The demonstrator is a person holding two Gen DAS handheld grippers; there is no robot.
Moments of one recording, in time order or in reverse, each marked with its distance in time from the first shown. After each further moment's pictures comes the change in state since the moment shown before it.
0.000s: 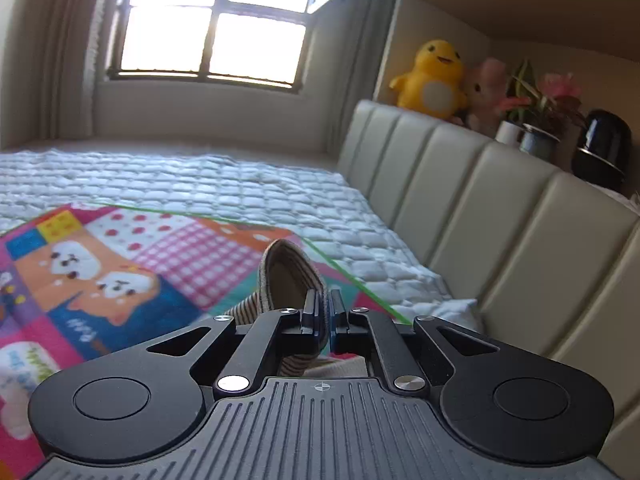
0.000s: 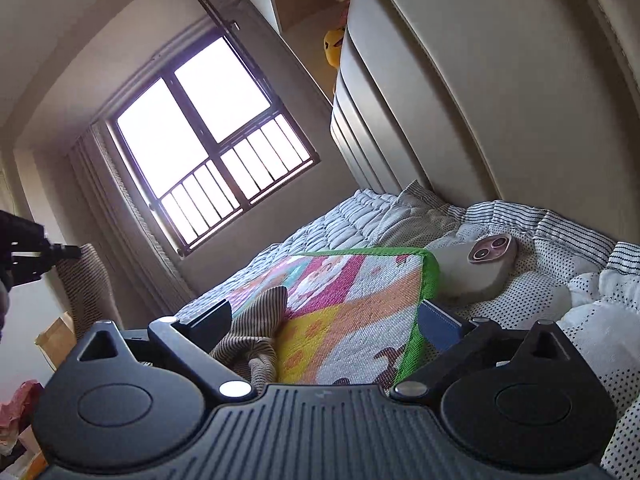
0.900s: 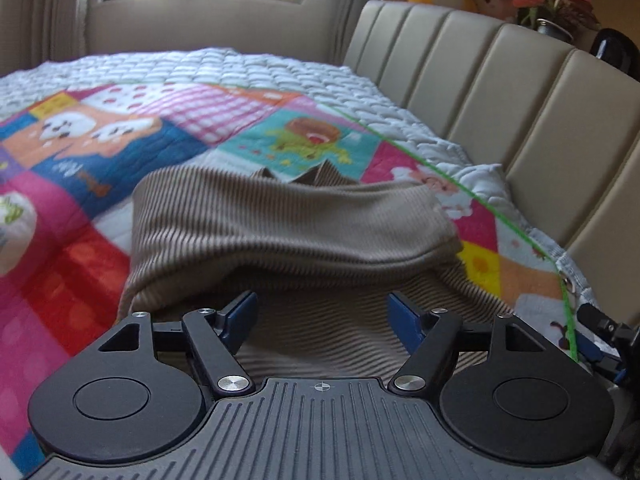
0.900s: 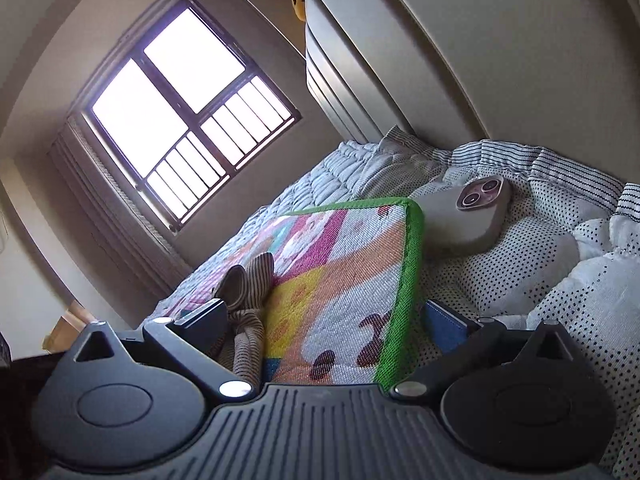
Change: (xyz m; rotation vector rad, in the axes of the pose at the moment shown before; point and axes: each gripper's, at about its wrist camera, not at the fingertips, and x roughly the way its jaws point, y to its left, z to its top) left arm 0.022 0.072 -0.152 -0.044 0.236 0.014; right arm 0.029 -0.011 0.000 0.071 0.169 -0.043
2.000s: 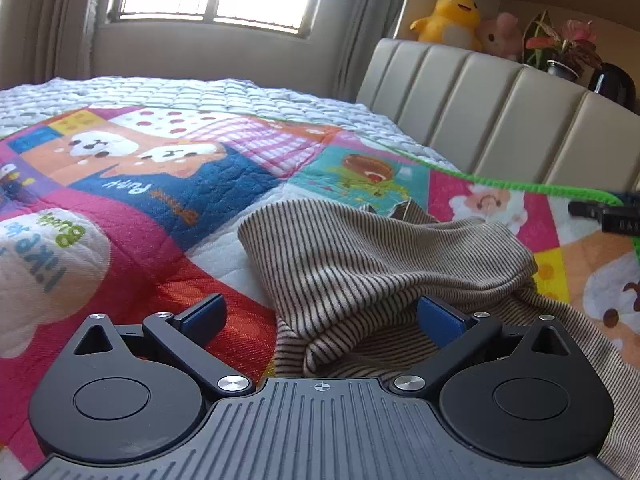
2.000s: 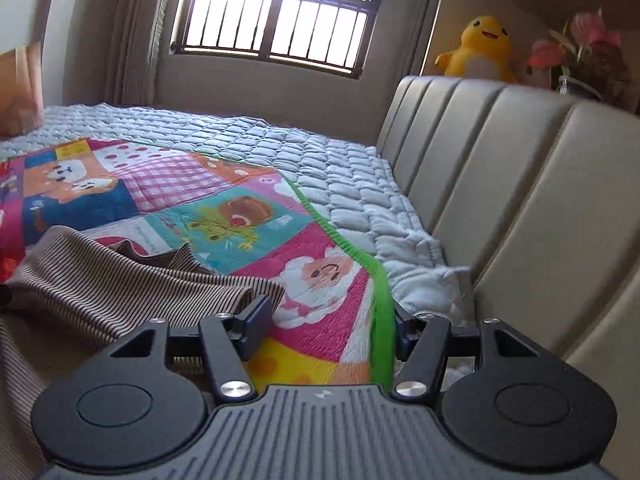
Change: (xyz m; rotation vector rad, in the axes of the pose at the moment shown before) left arm -0.007 0.097 0.009 0.044 -0.130 -0.040; right arm 0.097 0.210 0.049 -0.947 0.105 -0.356
